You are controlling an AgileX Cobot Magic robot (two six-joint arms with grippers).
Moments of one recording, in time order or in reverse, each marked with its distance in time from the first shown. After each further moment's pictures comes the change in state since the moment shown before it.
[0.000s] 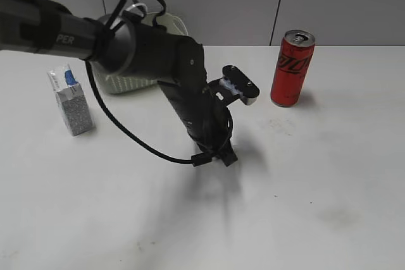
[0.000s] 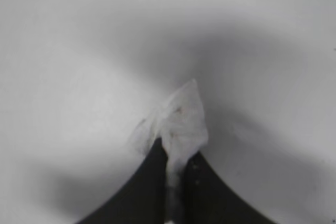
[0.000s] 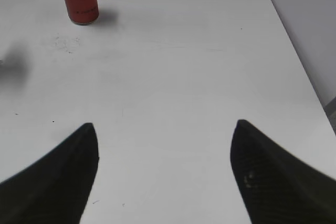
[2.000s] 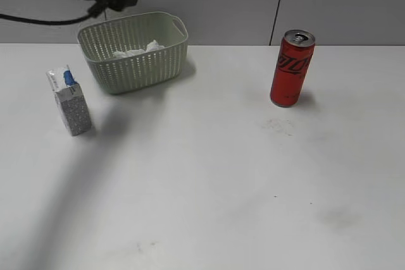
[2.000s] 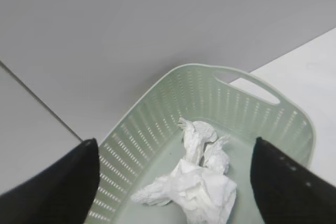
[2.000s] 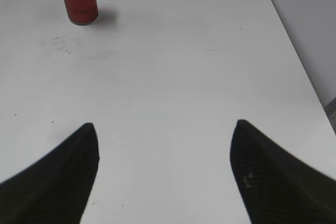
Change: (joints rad) left arm 0.452 -0.251 0.003 -0.084 -0.419 0.000; right arm 0.000 0.000 0.000 0.000 0.000 0.000
